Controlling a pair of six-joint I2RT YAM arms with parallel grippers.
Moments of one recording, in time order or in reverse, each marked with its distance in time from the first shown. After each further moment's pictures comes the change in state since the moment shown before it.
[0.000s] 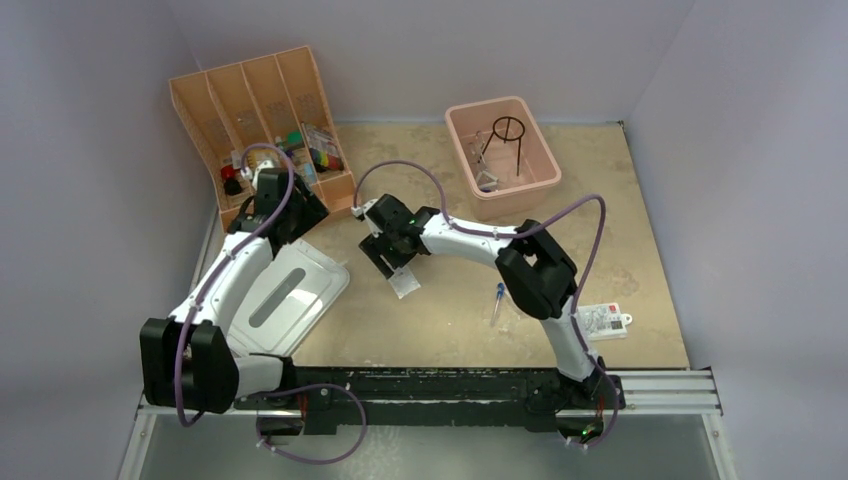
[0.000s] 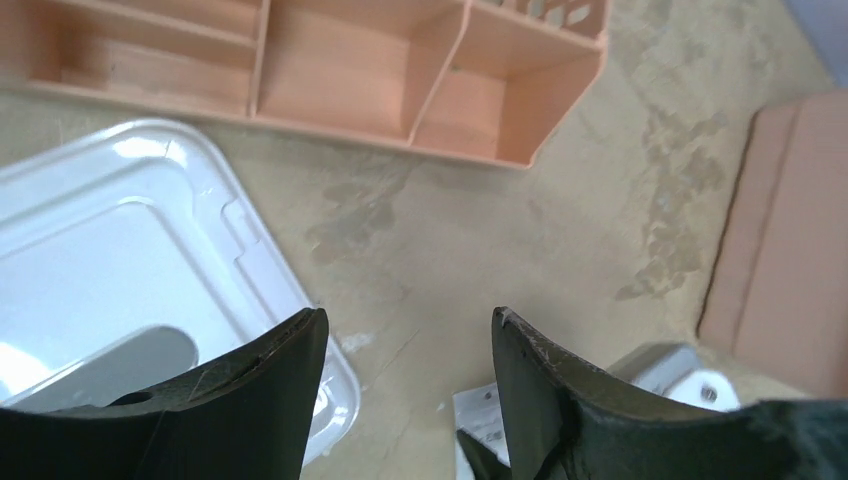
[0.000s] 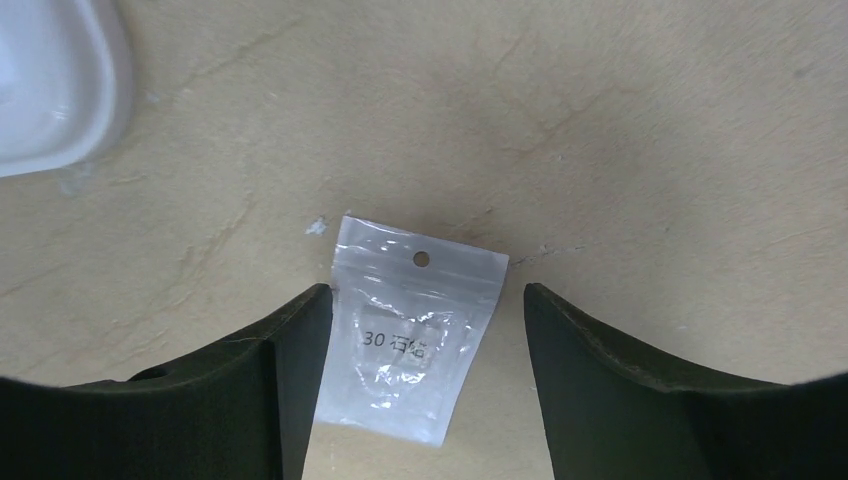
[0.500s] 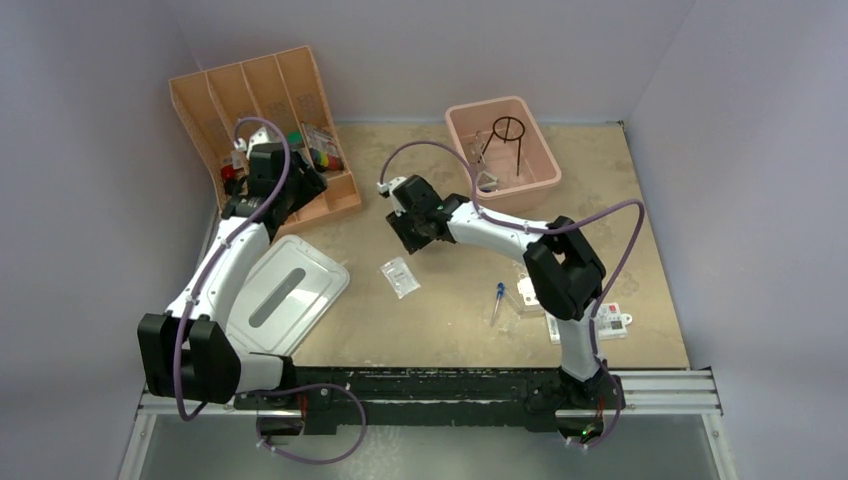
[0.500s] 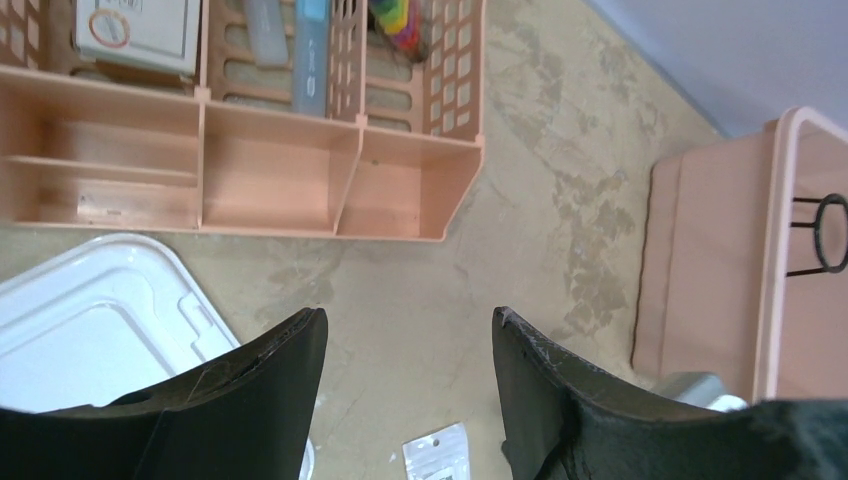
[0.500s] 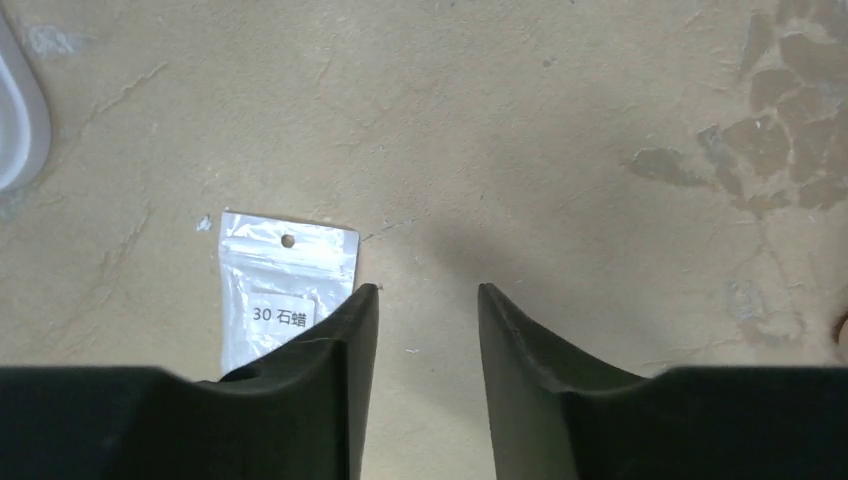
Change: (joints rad) left arm 0.005 0.035 0.154 0.020 -0.006 0.056; right arm -0.095 -0.115 -0.110 0.065 0.011 0.009
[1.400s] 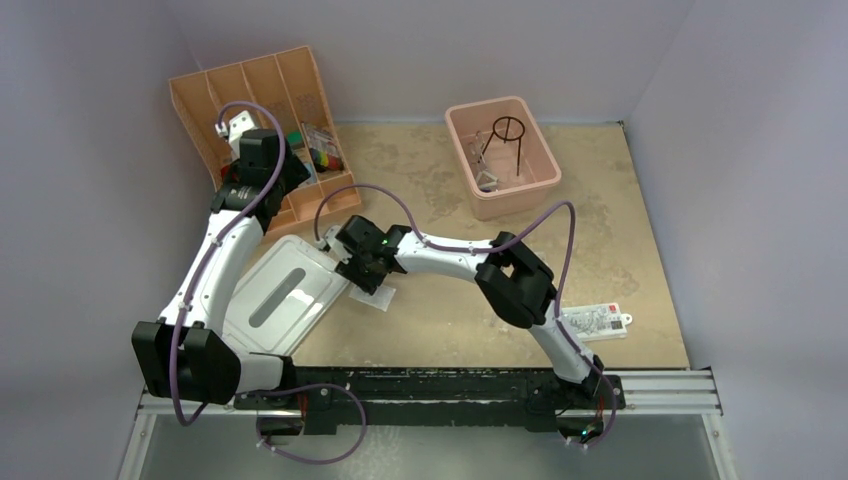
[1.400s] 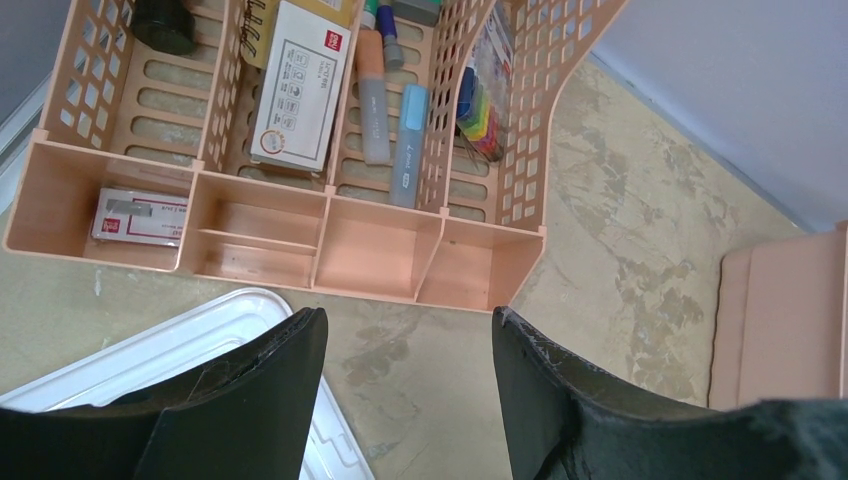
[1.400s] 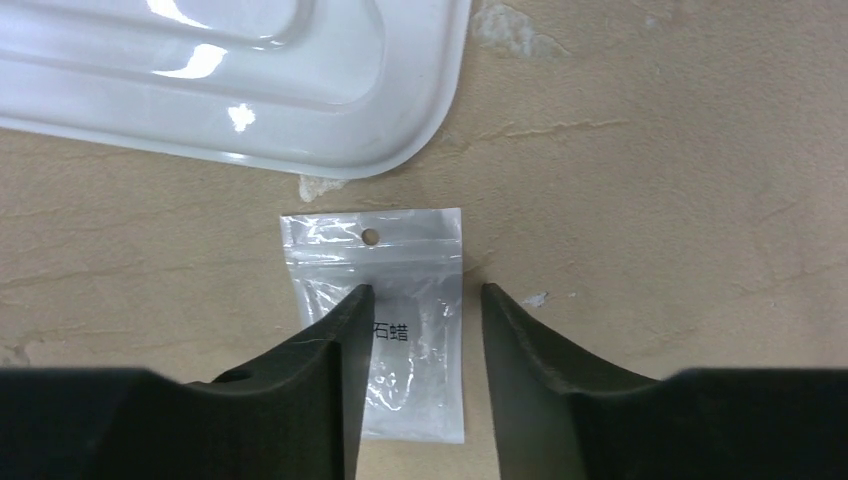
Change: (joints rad) left arm 0.003 -0.003 0.111 -0.098 -0.231 0.092; right arm 0.229 0.223 0.229 -0.082 -0.086 -0.172
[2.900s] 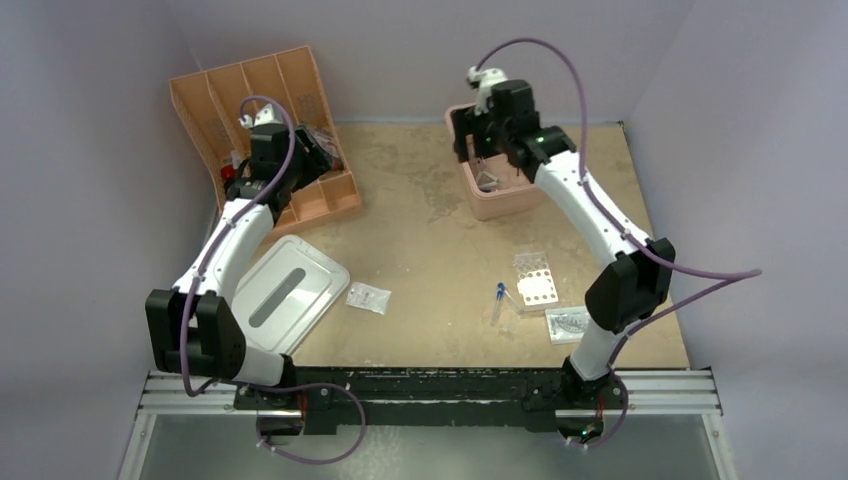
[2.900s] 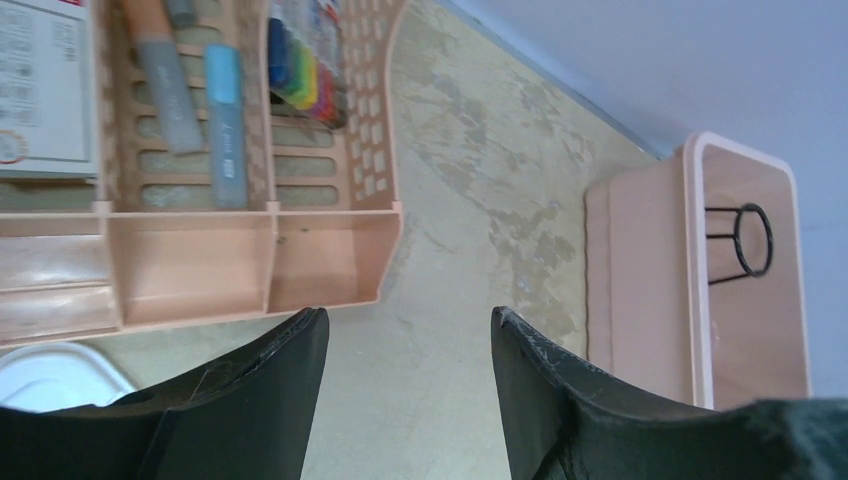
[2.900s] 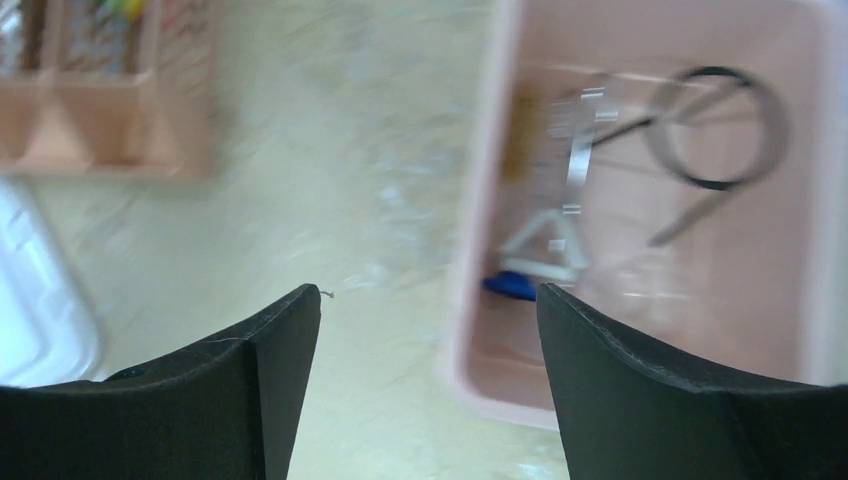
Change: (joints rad) left arm 0.000 0.126 -0.018 0.225 0.338 -0.053; right arm -0.647 -0.472 0.082 -0.061 0.071 0.121
